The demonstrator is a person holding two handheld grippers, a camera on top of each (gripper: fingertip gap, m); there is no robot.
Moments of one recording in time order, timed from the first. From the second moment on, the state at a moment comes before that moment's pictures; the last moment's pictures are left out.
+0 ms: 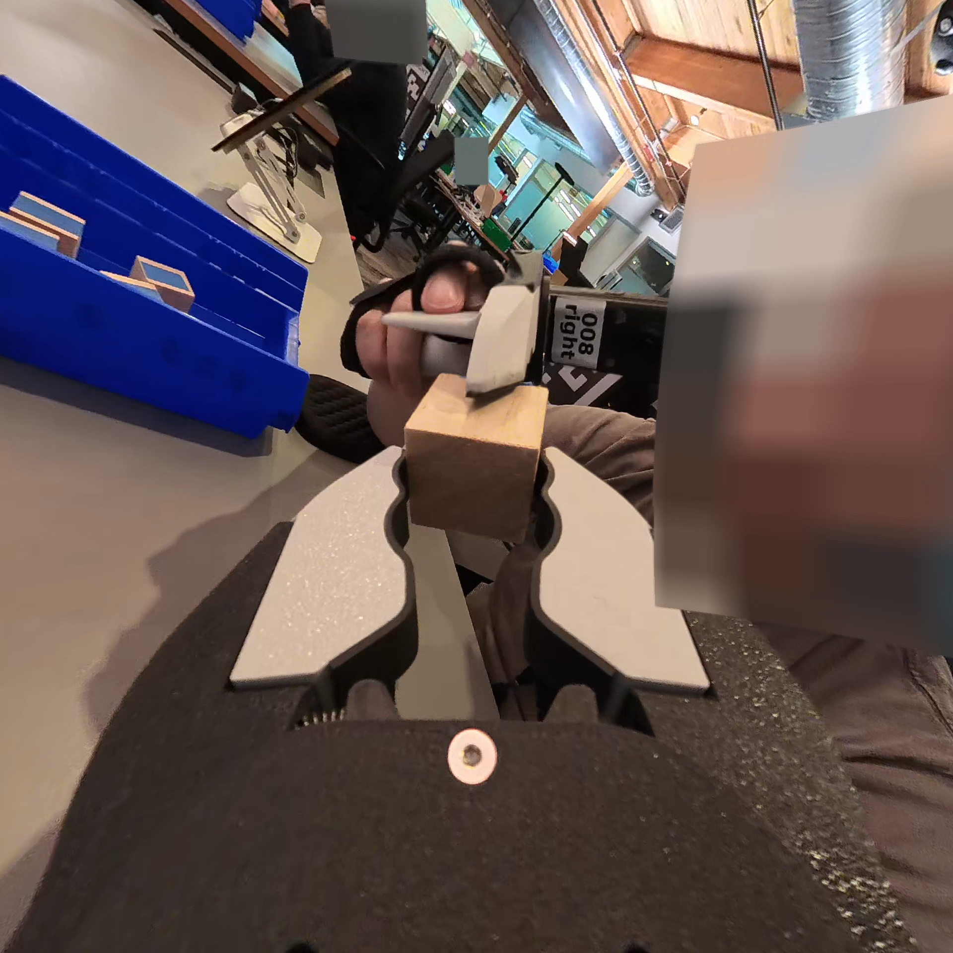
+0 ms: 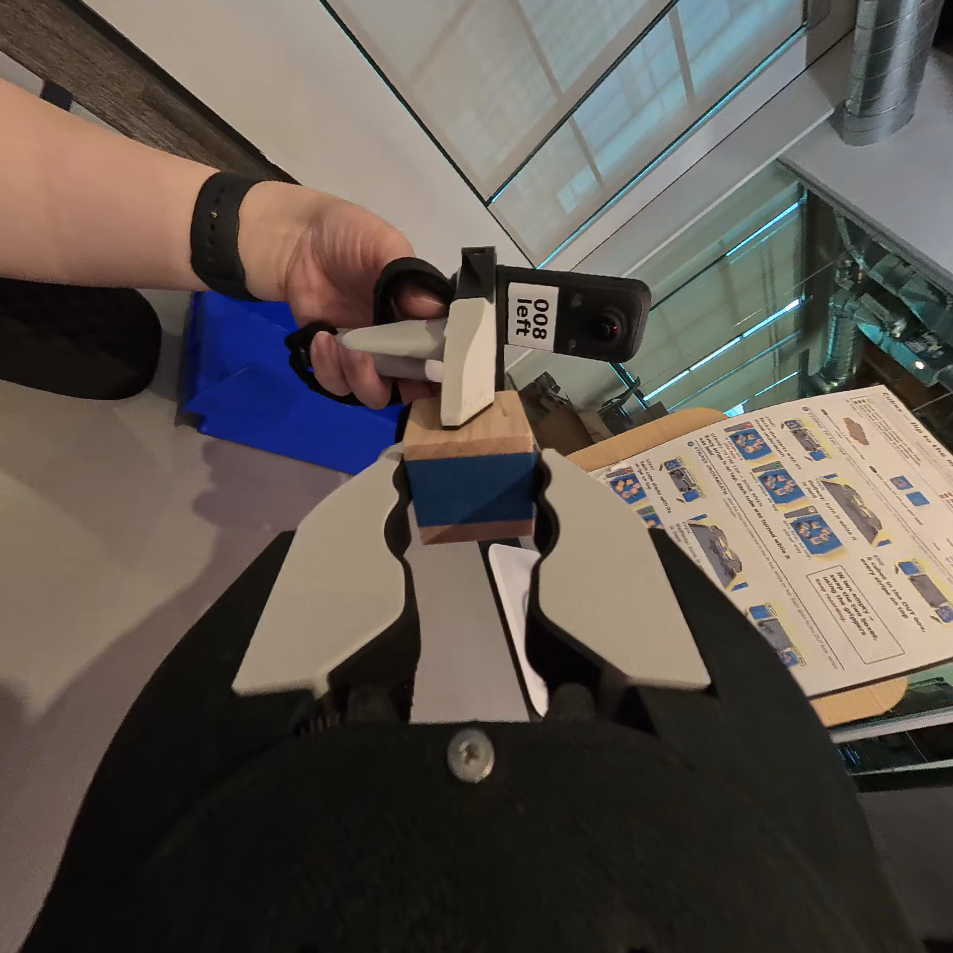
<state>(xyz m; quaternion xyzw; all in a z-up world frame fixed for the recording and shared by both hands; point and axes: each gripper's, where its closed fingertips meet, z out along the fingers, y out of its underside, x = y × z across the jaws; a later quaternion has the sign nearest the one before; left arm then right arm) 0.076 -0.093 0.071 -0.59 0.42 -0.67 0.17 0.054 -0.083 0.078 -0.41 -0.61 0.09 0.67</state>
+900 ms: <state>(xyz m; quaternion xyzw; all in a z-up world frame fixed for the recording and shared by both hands) 0.032 -0.093 0.105 -0.58 0.43 -0.65 0.24 0.329 0.015 -0.093 -0.84 -0.50 0.16 0.13</state>
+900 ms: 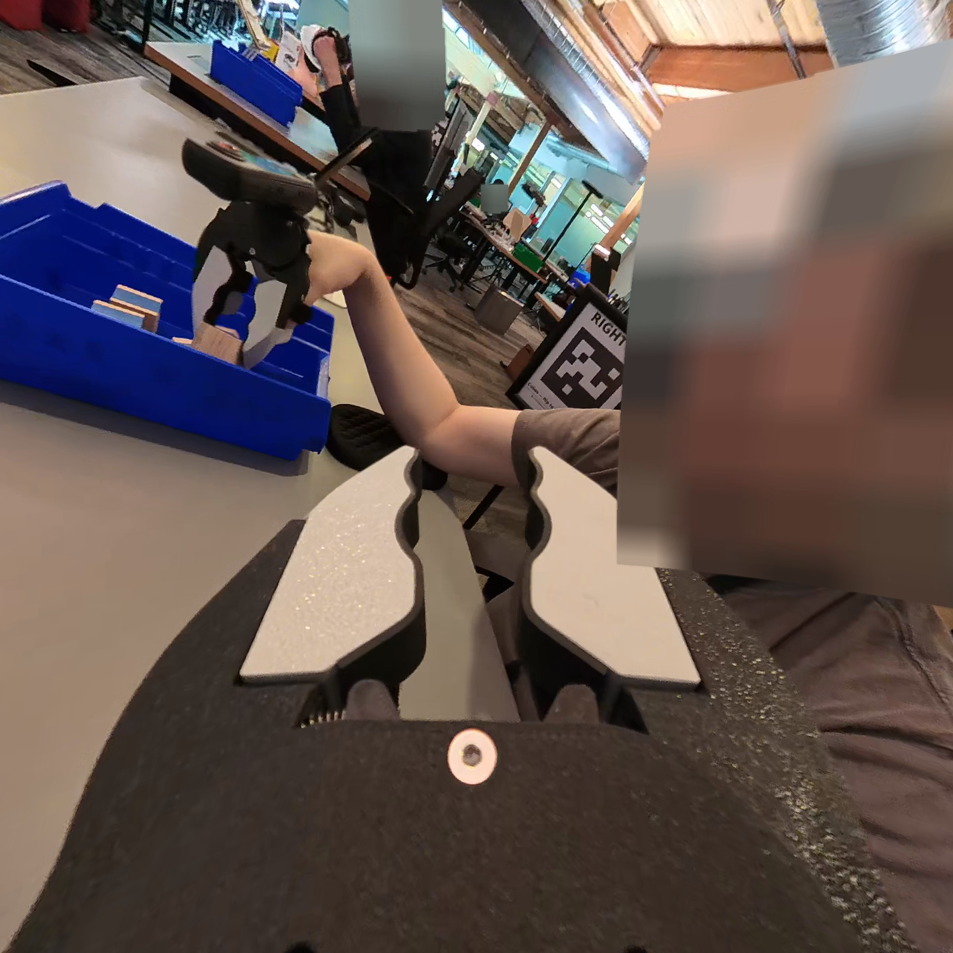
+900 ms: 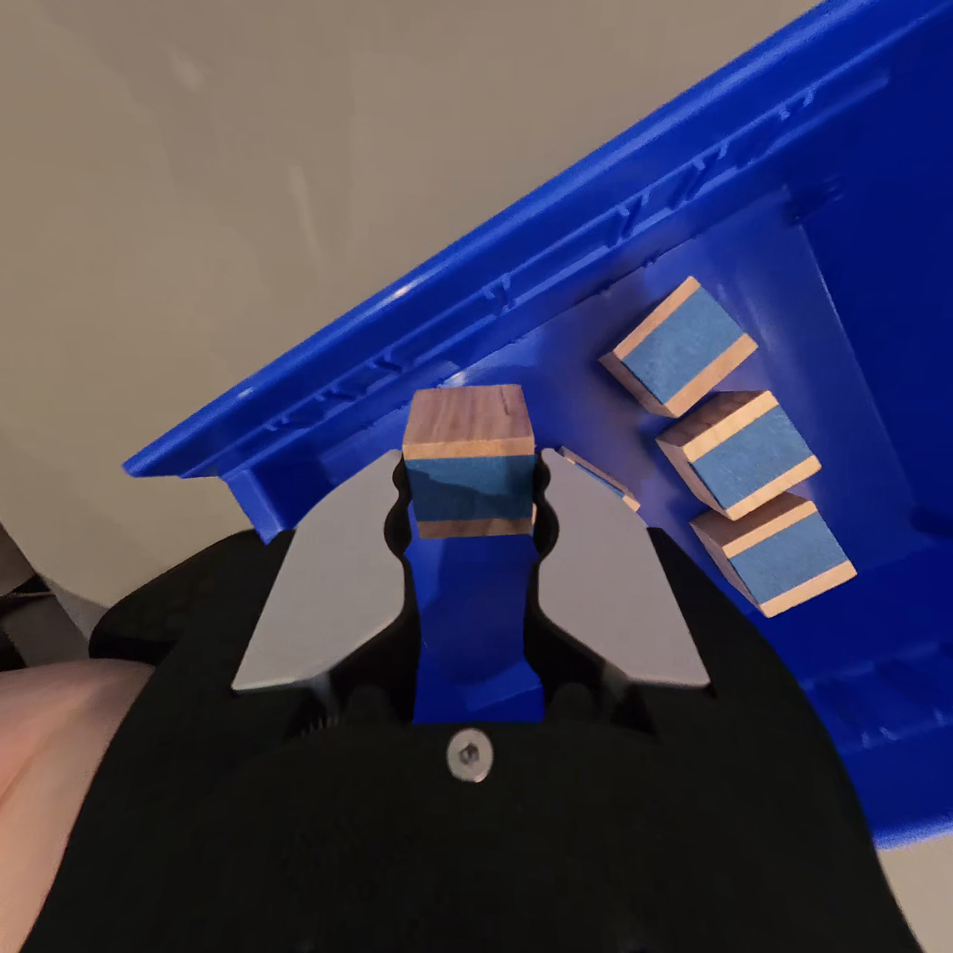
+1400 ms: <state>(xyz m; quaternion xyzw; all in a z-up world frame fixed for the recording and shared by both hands) 0.010 -0.097 0.126 -0.56 0.44 -0.63 0.29 0.328 0.028 -0.145 -0.87 -0.49 0.07 0.04</state>
